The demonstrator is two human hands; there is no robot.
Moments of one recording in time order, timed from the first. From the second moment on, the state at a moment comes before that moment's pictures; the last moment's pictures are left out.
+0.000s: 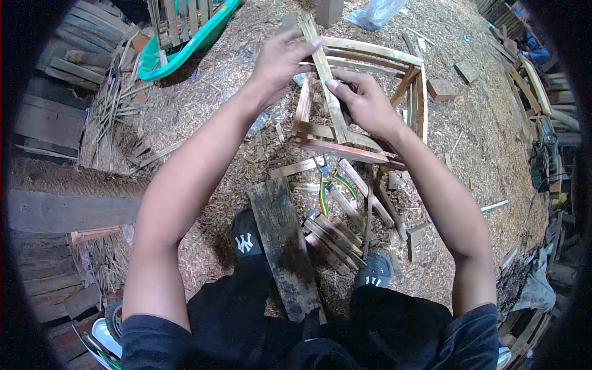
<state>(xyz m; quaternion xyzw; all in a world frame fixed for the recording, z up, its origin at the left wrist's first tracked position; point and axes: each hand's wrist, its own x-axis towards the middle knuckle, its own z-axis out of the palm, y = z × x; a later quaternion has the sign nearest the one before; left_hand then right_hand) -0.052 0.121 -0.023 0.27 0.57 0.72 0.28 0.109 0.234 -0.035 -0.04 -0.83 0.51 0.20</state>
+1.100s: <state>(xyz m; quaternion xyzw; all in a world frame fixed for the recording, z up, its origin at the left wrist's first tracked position) 0.058 -0.141 -0.143 0.34 0.80 0.32 0.38 0.331 0.274 -0.167 -0.27 -0.83 0.49 -0.01</state>
